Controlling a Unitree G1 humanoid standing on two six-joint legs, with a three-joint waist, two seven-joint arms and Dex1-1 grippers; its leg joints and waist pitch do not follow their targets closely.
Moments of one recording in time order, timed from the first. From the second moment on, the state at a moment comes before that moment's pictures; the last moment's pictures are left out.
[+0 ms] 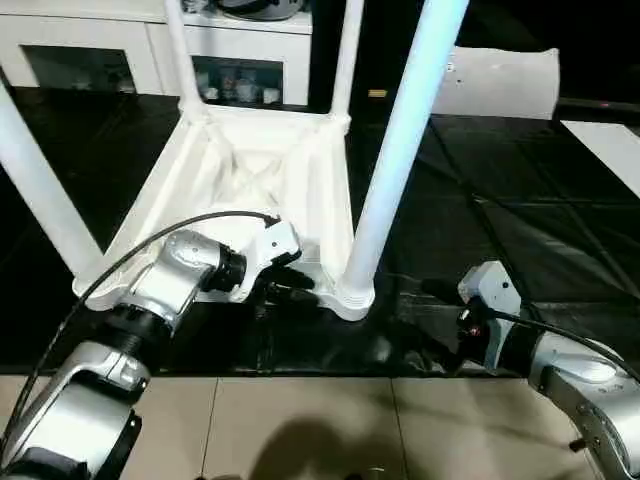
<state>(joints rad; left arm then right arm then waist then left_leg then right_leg) -0.72 0.43 -0.40 0.67 -0.01 0.16 -1.17 0.00 -0.52 0.07 -0.31 0.32 0.51 0.71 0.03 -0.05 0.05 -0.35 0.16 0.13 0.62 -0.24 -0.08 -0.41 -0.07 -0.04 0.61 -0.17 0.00</state>
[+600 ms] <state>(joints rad) -0.69 0.45 -0.39 0.66 -0.04 0.13 -1.33 -0.05 -0.50 0.09 -0.25 0.32 0.49 0.74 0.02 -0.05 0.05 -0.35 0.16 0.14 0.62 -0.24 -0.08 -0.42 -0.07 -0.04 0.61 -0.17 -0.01</state>
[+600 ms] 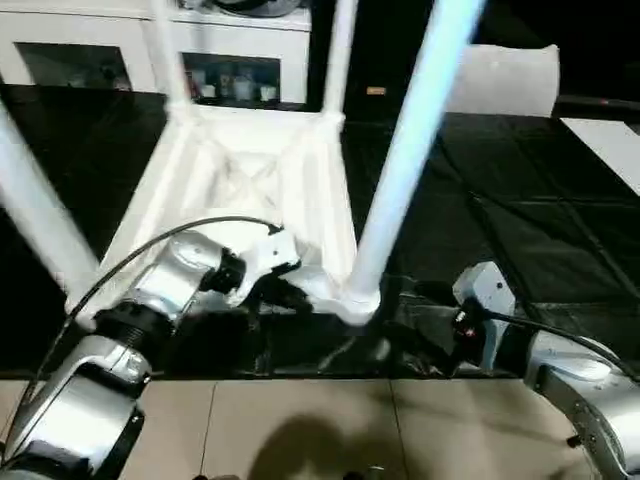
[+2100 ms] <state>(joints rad) -0.56 0.62 -0.34 0.41 -0.05 0.13 -1.47 -0.44 -0.36 0.28 0.28 0.34 0.24 1.27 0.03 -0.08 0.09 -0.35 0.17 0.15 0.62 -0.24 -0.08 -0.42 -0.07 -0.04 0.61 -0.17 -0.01</state>
